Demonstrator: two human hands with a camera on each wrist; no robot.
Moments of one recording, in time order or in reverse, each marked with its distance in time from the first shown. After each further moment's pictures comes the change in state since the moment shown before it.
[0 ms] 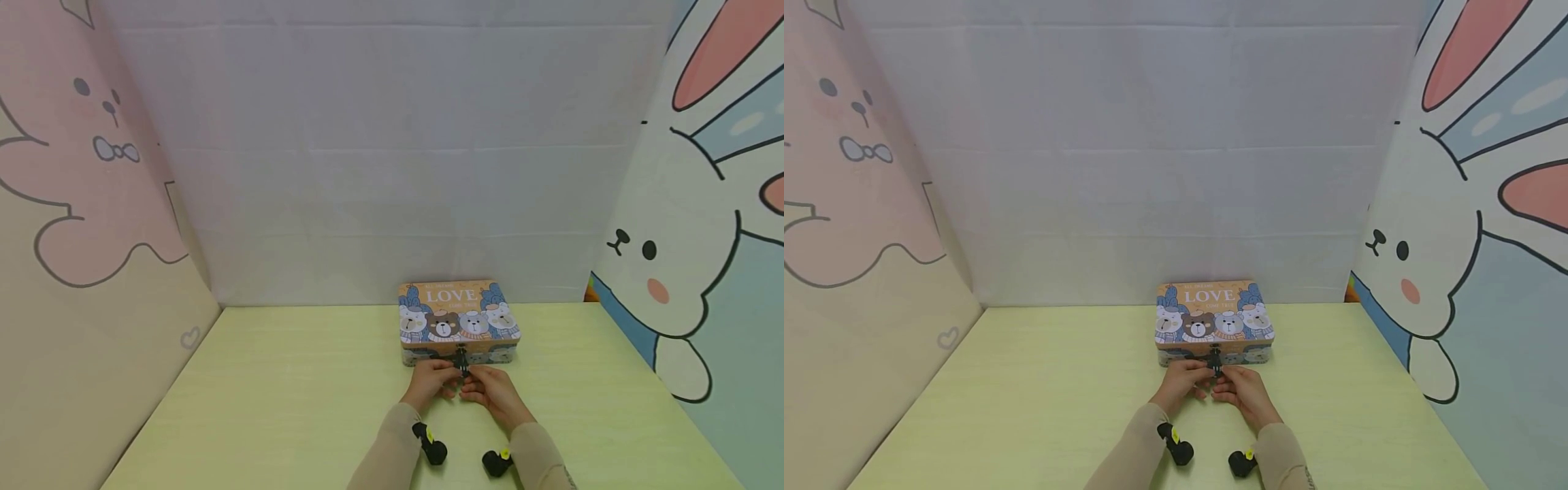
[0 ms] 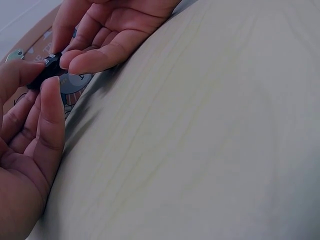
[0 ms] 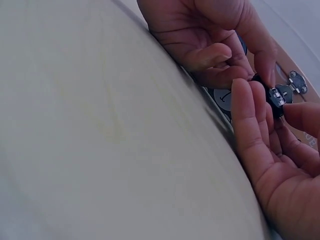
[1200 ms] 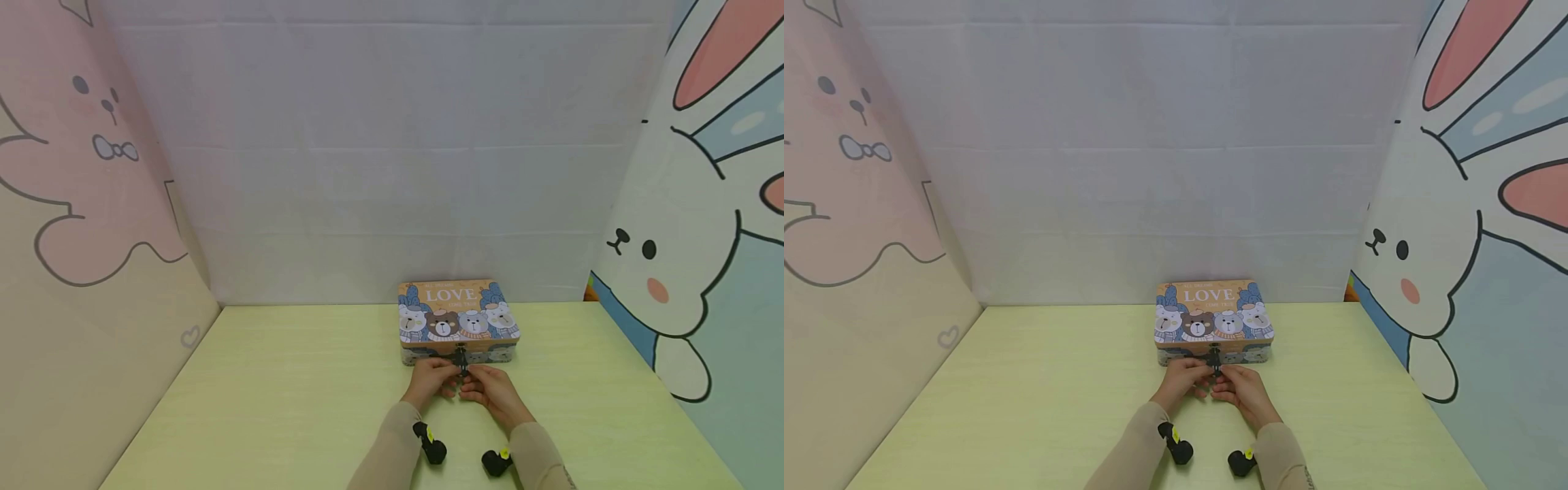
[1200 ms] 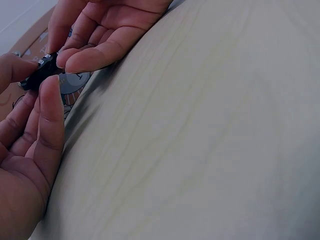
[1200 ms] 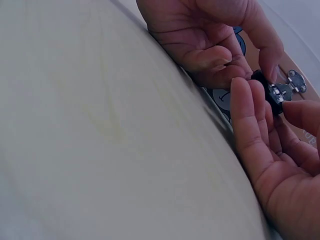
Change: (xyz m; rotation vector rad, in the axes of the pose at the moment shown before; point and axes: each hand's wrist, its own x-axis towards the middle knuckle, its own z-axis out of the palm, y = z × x) left_hand 0.001 0.001 0.000 -0.007 0.001 0.002; right_hand 0.002 0.002 -0.002 0.004 -0.002 -0.005
